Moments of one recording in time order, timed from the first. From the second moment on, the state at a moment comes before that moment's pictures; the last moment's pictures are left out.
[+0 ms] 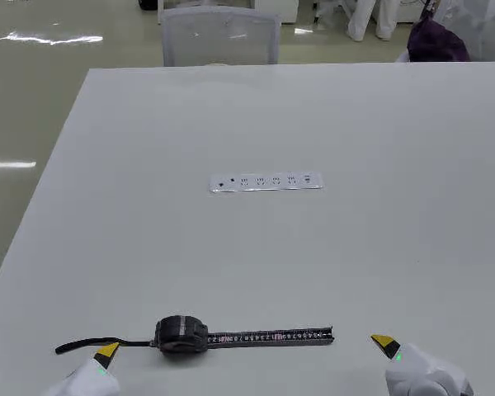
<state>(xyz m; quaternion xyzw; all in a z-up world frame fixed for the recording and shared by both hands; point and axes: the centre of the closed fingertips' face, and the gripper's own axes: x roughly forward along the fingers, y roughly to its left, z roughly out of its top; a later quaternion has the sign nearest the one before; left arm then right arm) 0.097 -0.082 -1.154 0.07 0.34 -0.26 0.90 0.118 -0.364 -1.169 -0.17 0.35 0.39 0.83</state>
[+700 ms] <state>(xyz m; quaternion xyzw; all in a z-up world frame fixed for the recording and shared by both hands) 0.096 -0.083 -1.148 0.04 0.34 -0.22 0.91 0.110 -0.354 -1.163 -0.15 0.35 0.38 0.84</state>
